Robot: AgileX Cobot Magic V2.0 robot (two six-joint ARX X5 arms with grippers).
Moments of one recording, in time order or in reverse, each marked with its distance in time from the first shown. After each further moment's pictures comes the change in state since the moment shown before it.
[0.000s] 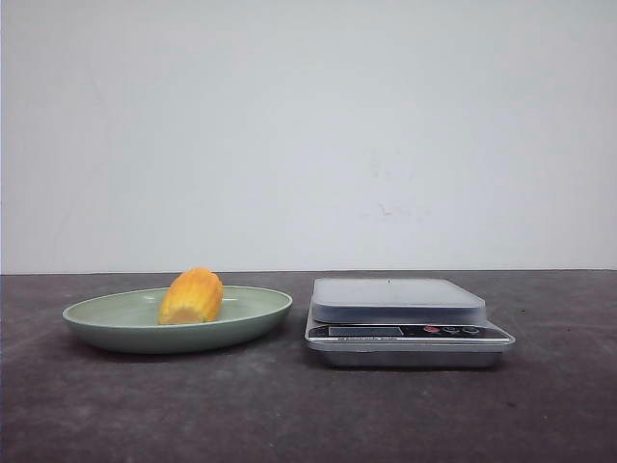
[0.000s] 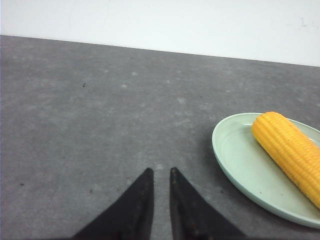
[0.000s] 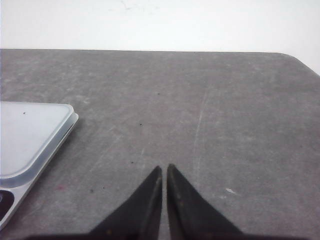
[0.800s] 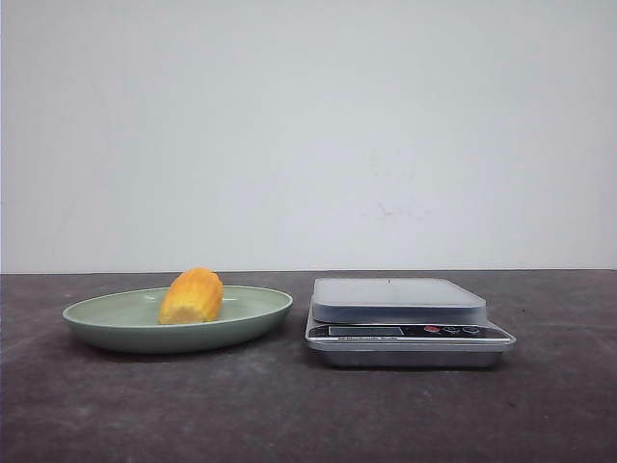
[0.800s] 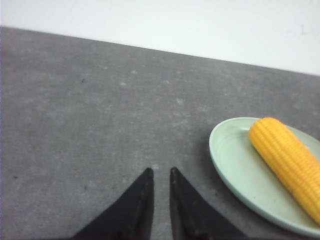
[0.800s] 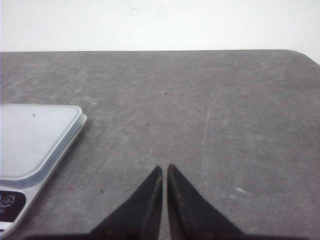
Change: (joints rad) left arm 0.000 0.000 0.000 0.010 0.000 -0.077; right arm 0.020 0.000 0.000 0.000 -0.001 0.048
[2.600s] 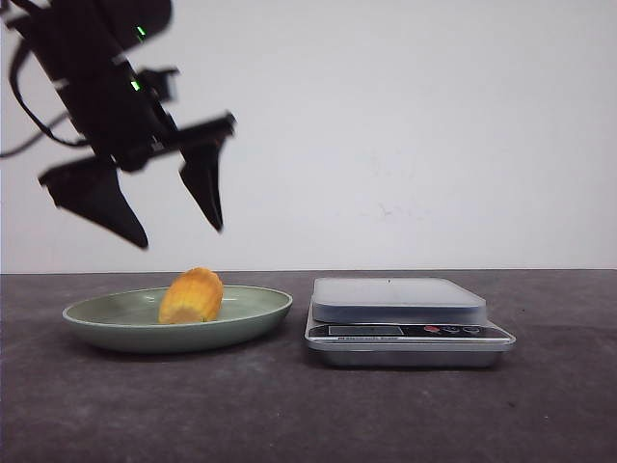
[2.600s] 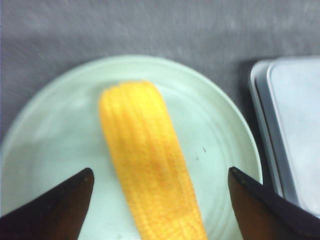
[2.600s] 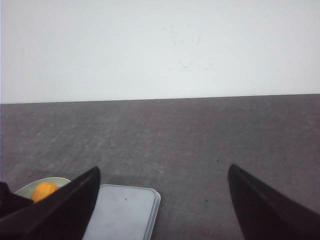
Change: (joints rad) left arm -0.475 1.611 1.072 -0.214 -0.061 -0.173; right arm 0.094 0.611 0.958 -0.397 -0.083 0.082
